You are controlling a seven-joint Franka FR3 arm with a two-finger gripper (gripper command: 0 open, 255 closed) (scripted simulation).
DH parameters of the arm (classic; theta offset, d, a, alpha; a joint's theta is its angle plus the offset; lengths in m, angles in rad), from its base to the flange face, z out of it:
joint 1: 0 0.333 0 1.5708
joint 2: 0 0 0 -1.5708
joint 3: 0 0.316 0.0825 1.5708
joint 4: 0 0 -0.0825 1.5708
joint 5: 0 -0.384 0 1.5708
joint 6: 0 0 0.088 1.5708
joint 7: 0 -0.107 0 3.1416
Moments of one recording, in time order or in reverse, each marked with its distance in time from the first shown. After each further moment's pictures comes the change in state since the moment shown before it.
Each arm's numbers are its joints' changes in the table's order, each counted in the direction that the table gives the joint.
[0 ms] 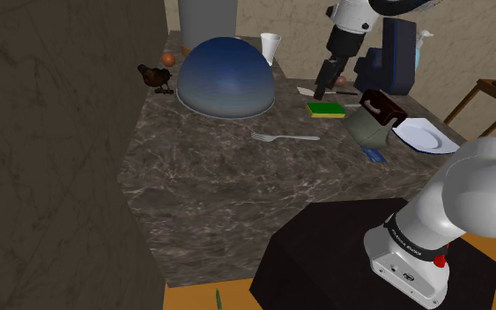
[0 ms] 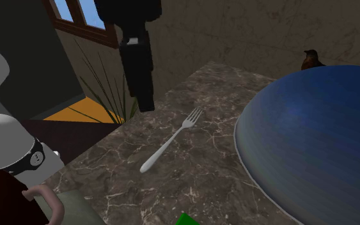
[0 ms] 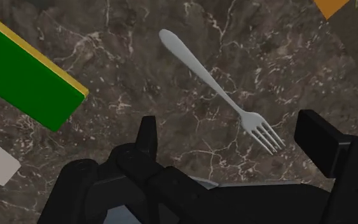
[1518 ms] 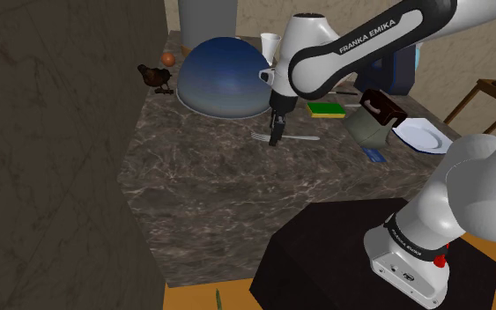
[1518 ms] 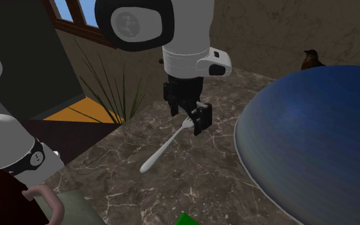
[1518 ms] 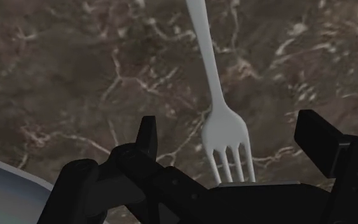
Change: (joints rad) arm 0.183 -0.439 -0.002 -0.047 -0.075 -0.491 0.391
